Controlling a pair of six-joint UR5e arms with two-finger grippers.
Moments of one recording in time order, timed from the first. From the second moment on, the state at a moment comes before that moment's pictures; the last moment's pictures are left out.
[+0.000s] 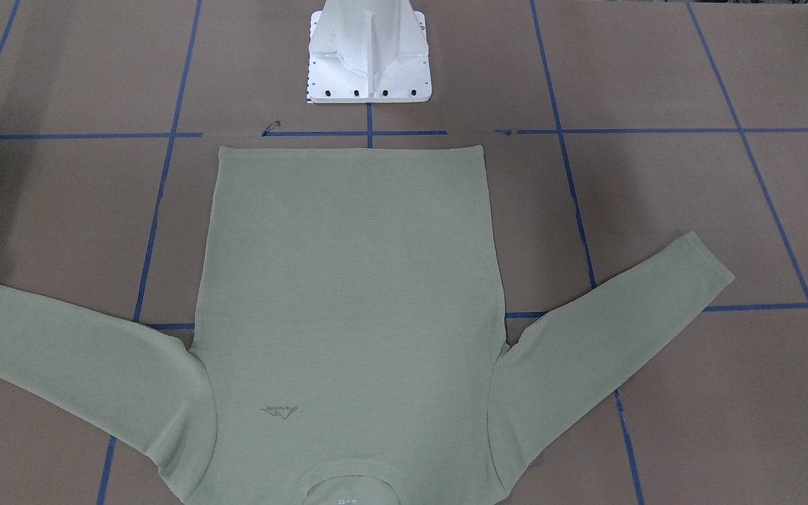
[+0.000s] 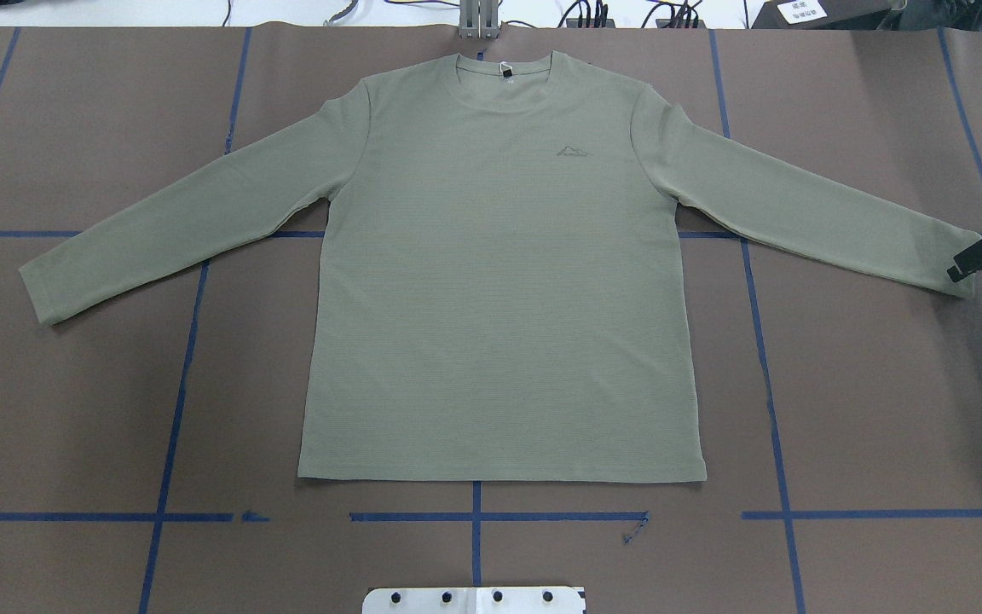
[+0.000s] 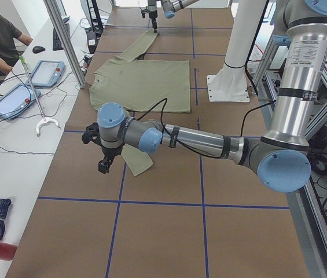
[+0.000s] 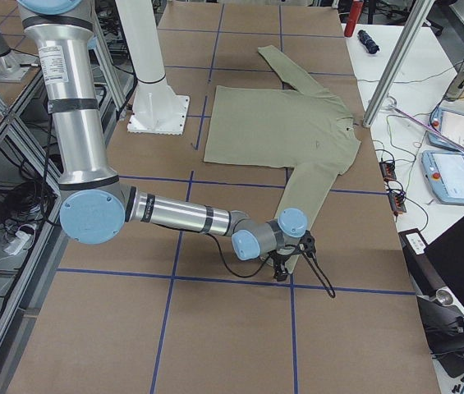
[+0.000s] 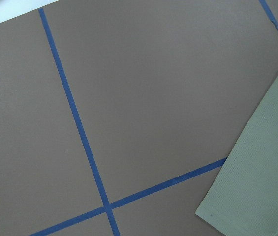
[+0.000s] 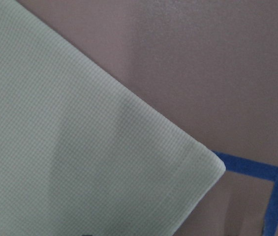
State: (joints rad) left arm -1.48 -1.72 -1.60 -1.79 -2.34 0.04; right arm 1.22 -1.43 1.18 -1.05 2.32 0.21
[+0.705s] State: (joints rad) left arm -1.48 -1.72 -1.60 -1.79 -2.34 0.04; right arm 1.22 -1.42 1.19 -1.05 2.34 0.21
